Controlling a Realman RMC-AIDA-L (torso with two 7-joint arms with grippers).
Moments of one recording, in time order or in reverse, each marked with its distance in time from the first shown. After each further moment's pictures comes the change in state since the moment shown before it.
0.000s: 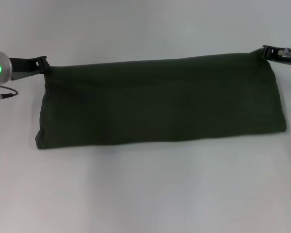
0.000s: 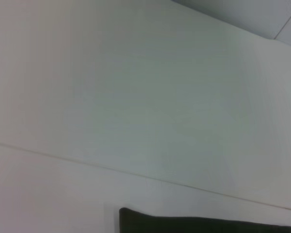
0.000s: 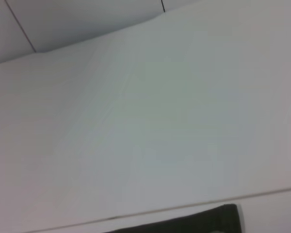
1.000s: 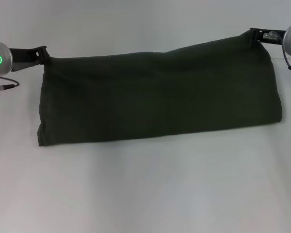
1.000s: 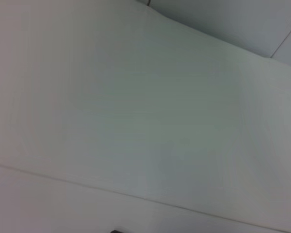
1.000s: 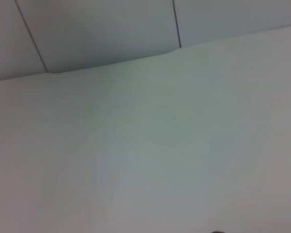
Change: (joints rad) left arm -0.017 0.001 -0.008 0.014 -0.006 -0.012 -0.025; right arm 0.100 -0.016 -0.063 0.099 -0.003 0.148 -0.007
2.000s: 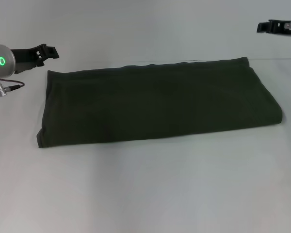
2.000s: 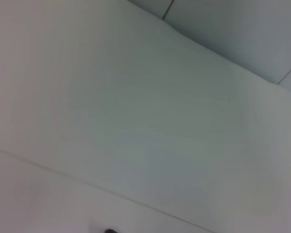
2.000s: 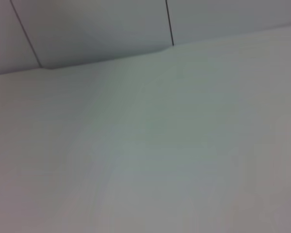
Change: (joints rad) left arm 0.021 -0.032 -0.002 0.012 -0.046 -0.058 -0.063; right arm -0.008 -0.099 -0.001 -0.010 0.025 -0.141 0.006
